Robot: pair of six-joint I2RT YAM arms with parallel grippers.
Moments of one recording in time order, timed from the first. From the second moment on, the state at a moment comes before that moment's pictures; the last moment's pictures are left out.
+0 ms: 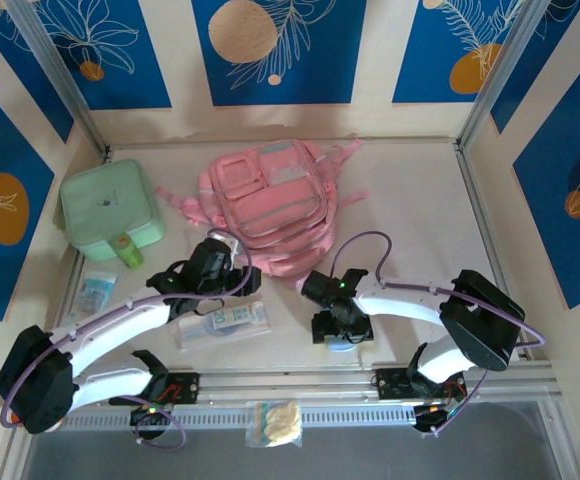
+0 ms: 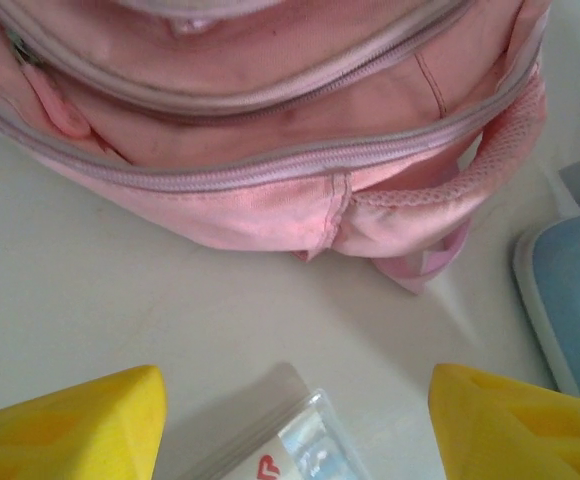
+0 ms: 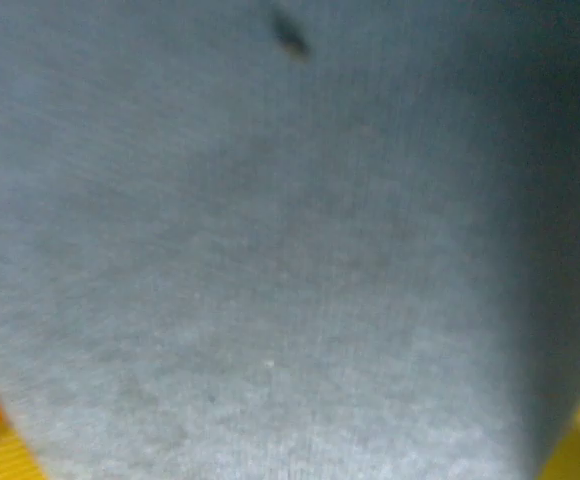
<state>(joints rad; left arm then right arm) -0.71 1.12 0.63 -0.30 -0.01 -0.48 0.98 1.47 0.75 -0.88 -0.06 0.93</state>
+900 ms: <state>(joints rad) -0.70 1.68 1.21 -0.31 0.00 0.25 0.58 1.06 0.75 -1.03 -0.16 0.78</state>
